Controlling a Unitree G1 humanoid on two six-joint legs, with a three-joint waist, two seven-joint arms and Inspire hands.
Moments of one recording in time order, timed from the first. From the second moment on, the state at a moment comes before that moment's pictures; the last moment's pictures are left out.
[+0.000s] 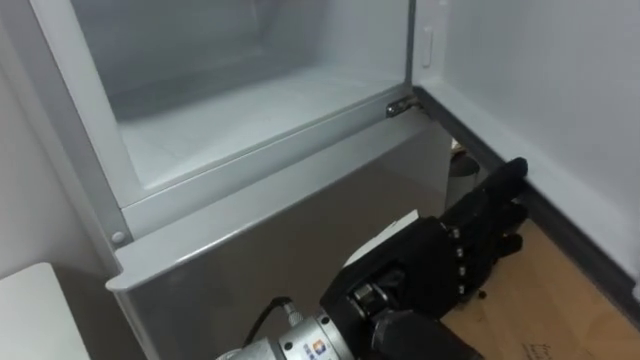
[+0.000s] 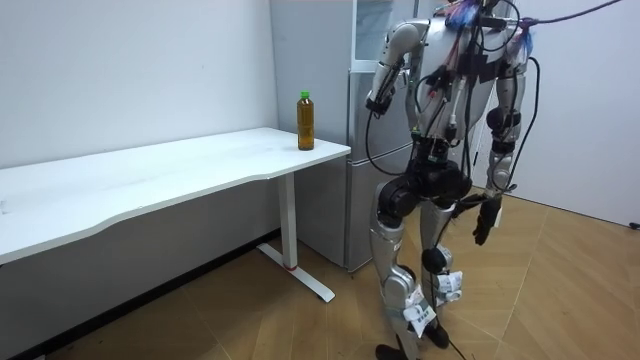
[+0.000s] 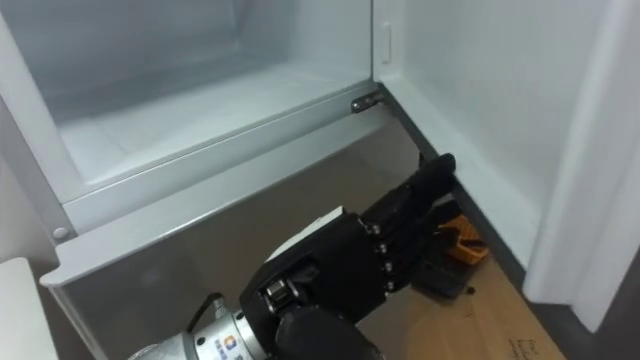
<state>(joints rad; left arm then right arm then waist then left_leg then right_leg) -0.36 0.14 -0.40 -0.22 -0.58 0.20 -0.44 0.05 -0.28 -0.02 1.35 0.35 0.09 0.09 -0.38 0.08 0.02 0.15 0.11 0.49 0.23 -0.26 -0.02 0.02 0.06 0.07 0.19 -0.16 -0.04</state>
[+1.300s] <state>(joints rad) -0.31 0.17 -0.35 -0.42 -0.49 0.14 -0.35 0.03 -0.26 0.06 1.31 0.34 0.01 -0.02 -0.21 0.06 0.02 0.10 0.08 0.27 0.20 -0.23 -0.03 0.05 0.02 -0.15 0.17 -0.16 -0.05</state>
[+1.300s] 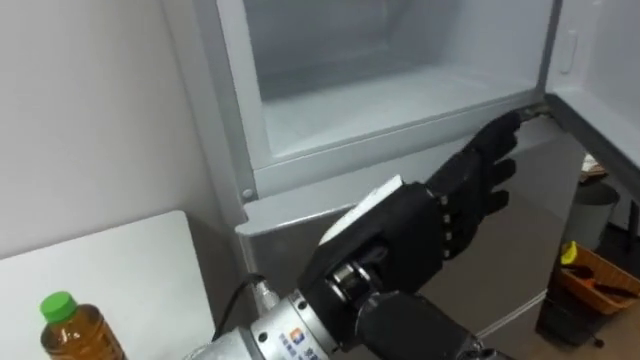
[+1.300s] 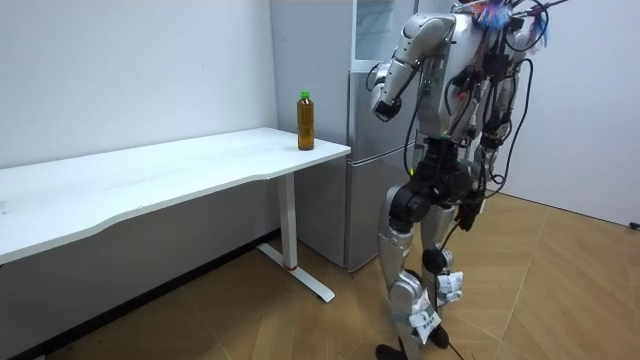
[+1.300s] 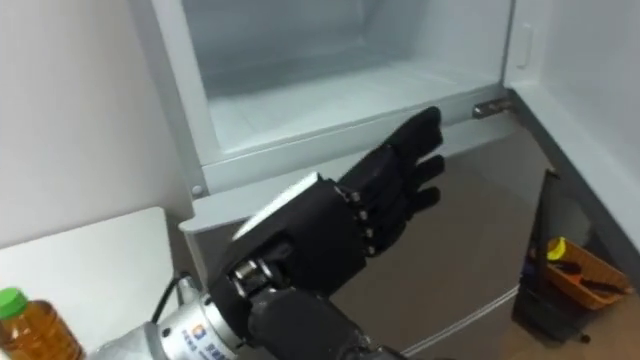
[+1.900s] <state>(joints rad) -0.15 0.20 -0.03 -0.59 -0.47 0.05 -0.18 0.07 -0.23 0.03 1.28 0.22 -0.05 -0.09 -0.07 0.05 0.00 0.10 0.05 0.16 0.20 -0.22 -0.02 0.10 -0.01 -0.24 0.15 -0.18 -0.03</state>
